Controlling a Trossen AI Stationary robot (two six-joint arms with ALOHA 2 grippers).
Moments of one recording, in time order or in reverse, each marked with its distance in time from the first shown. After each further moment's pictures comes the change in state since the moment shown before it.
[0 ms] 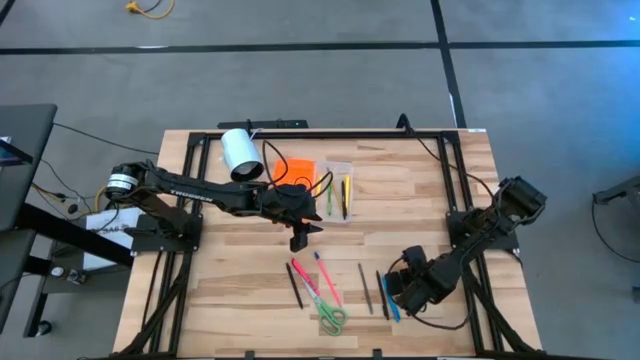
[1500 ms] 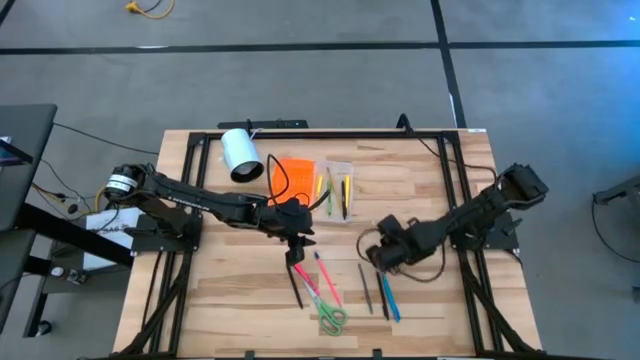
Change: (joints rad) left arm -0.109 0.000 0.000 -0.104 -0.070 -0.167; right arm -0.359 -0.129 -0.026 0.082 0.282 -0.741
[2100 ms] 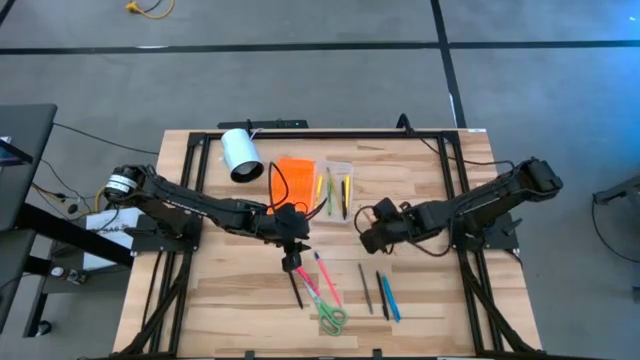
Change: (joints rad) left arm -0.060 0.000 0.000 -0.070 -0.072 -0.039; right arm -0.146 -0.147 0.003 0.123 0.008 -0.246
